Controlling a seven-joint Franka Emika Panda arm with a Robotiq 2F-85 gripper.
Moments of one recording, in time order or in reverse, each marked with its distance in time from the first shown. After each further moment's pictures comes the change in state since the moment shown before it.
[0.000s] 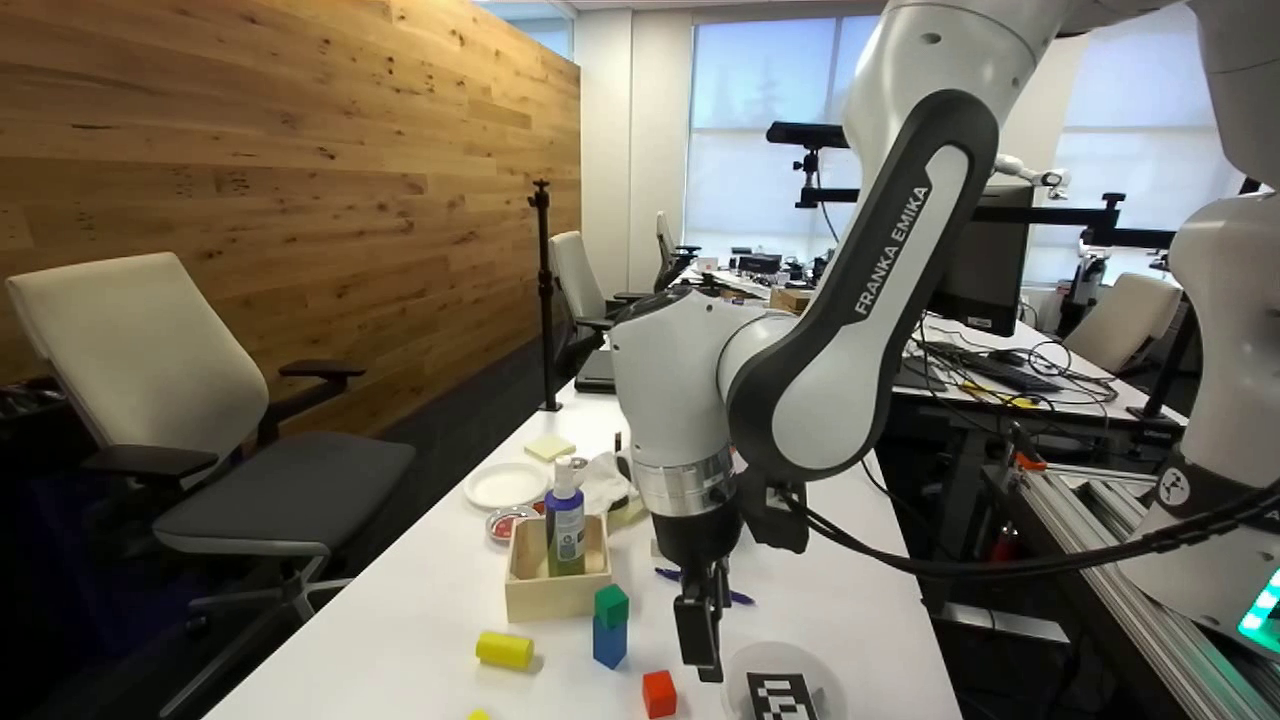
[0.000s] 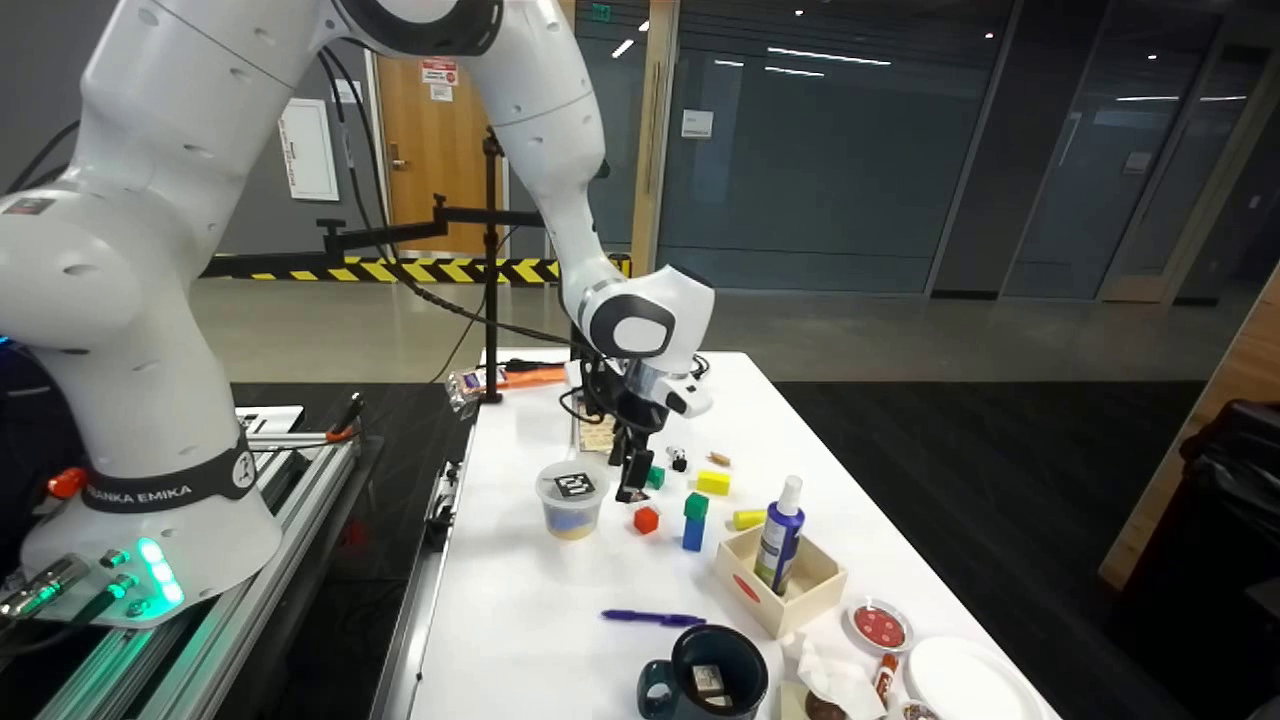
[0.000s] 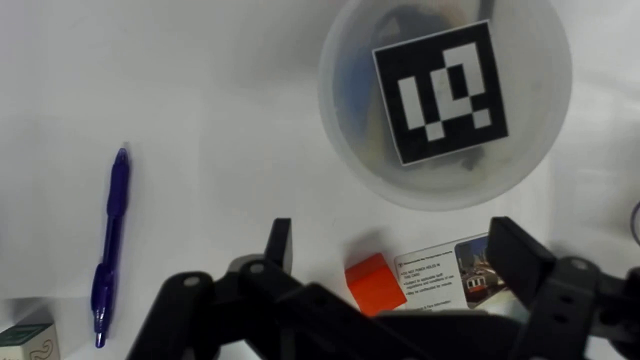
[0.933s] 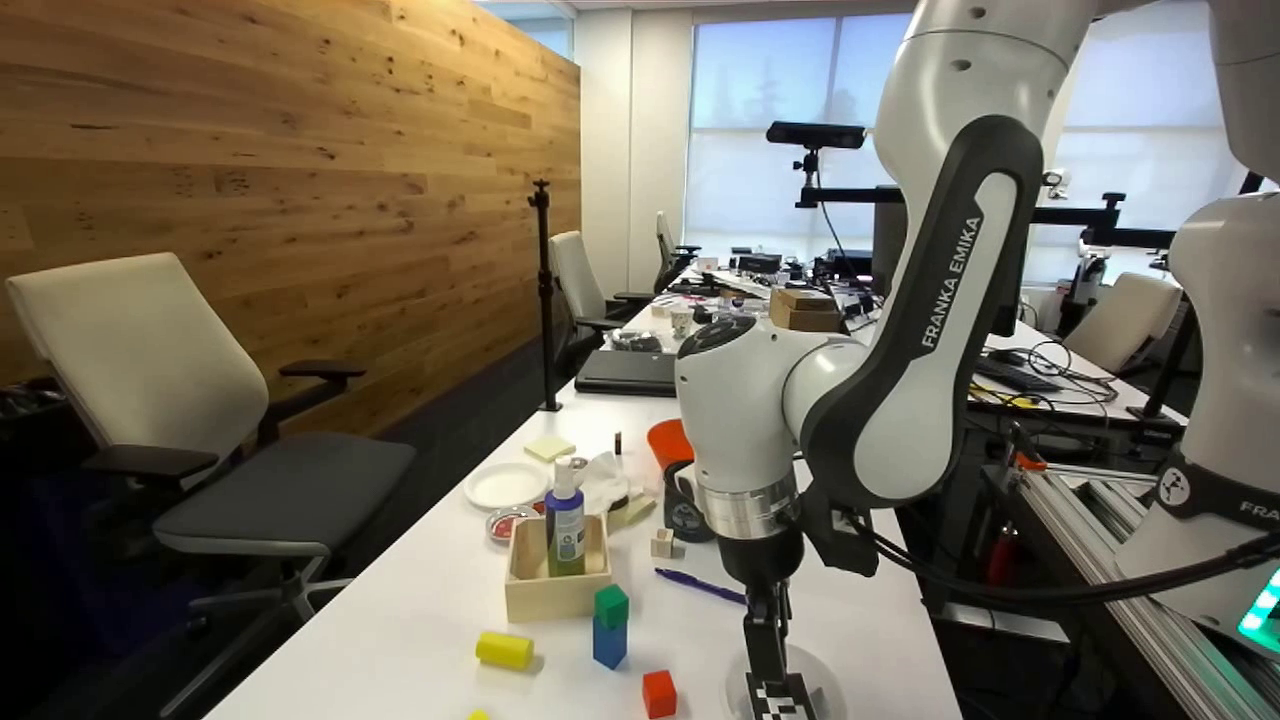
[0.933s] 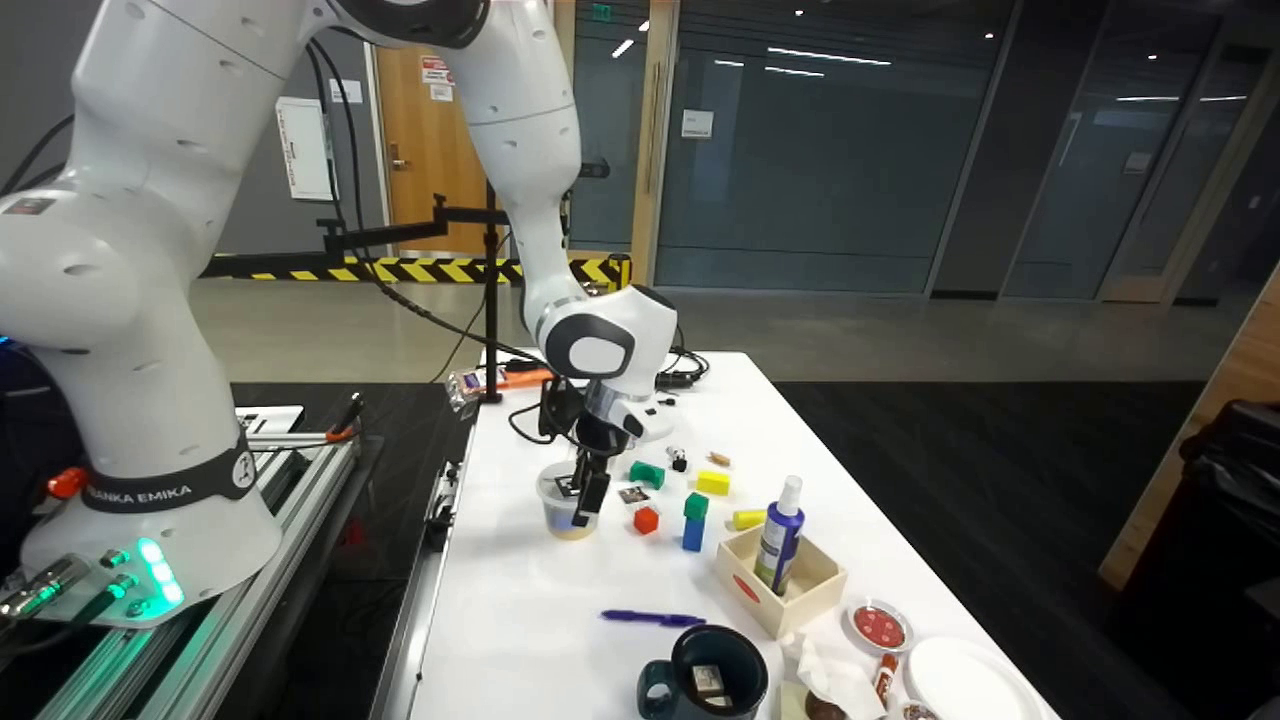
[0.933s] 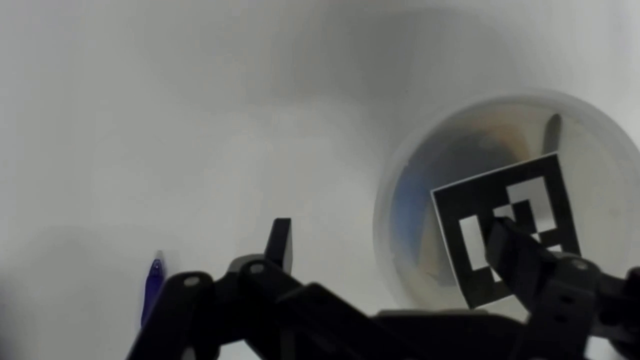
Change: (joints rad) arm -0.001 -0.034 -0.005 -0.179 -0.003 0.106 0.034
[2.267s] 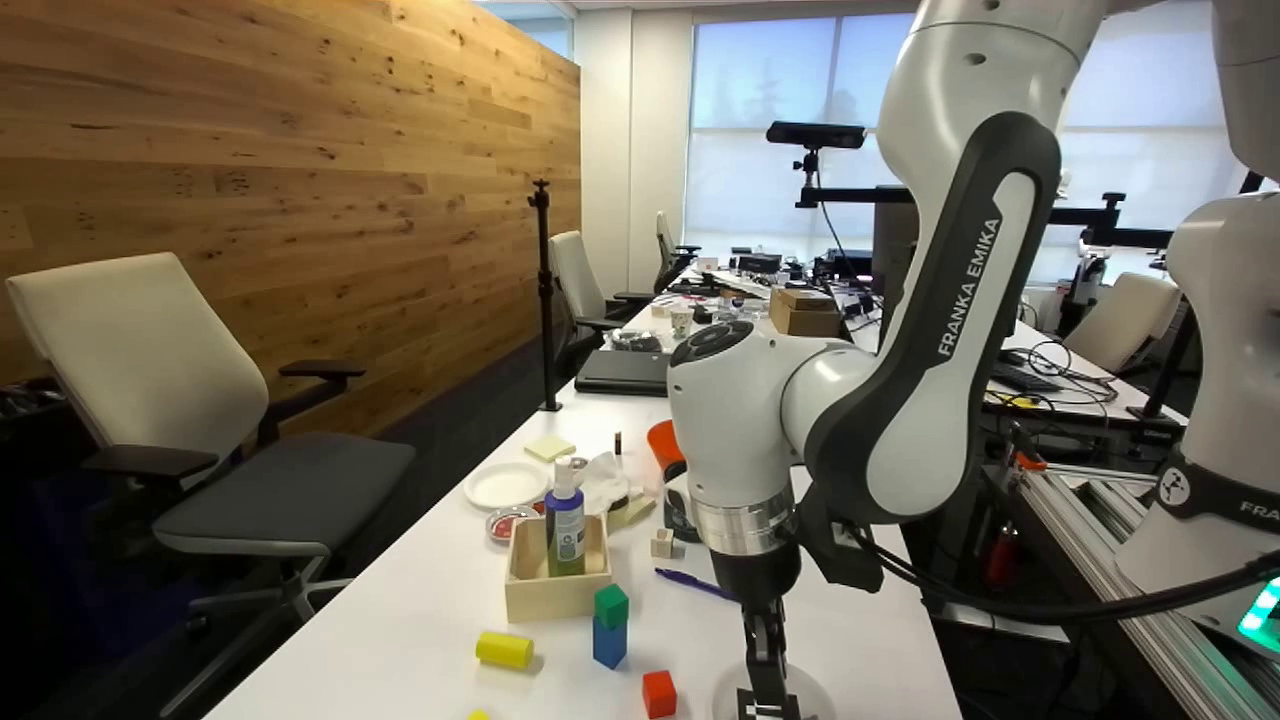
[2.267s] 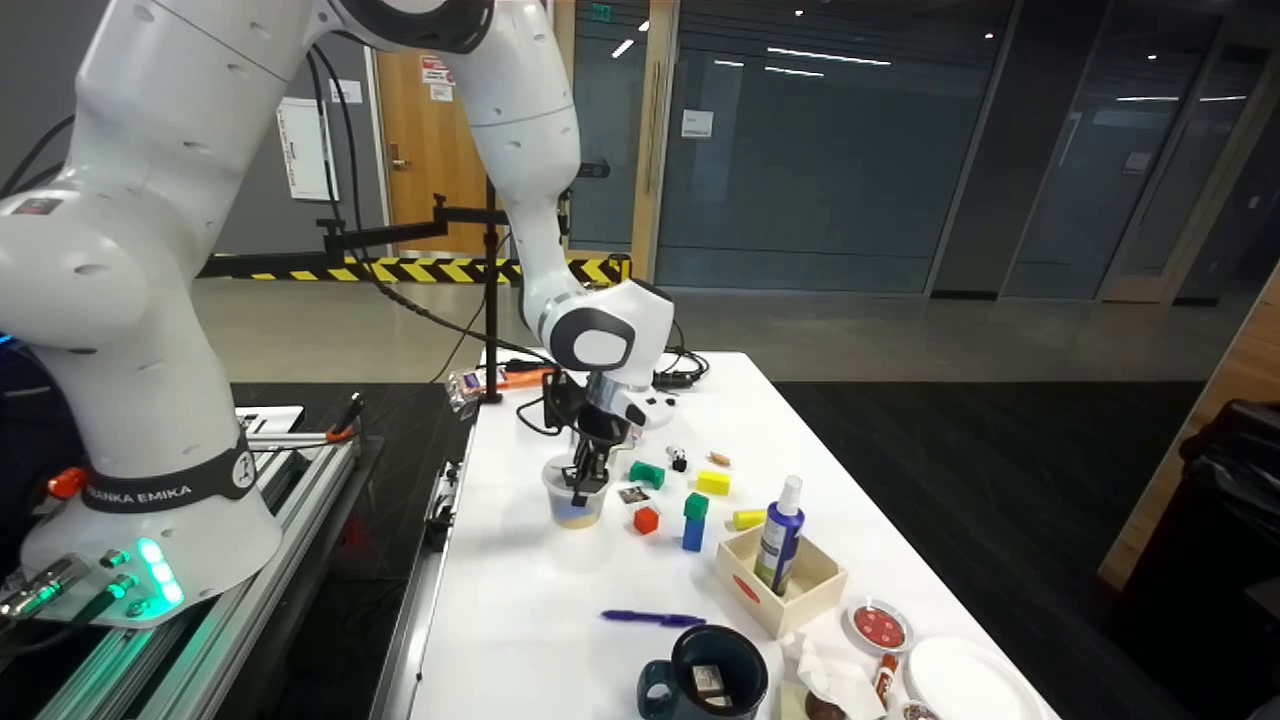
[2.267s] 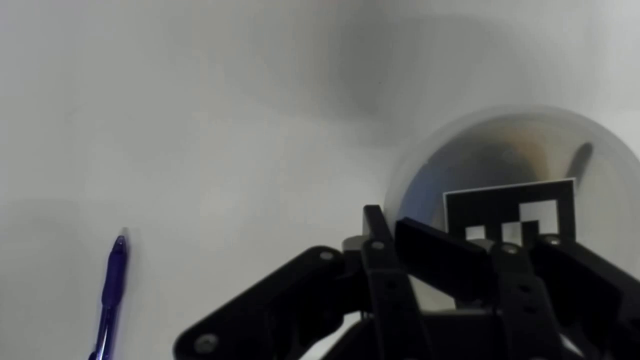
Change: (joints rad) arm 0.040 0.012 0.004 0.031 -0.019 -0.010 -0.002
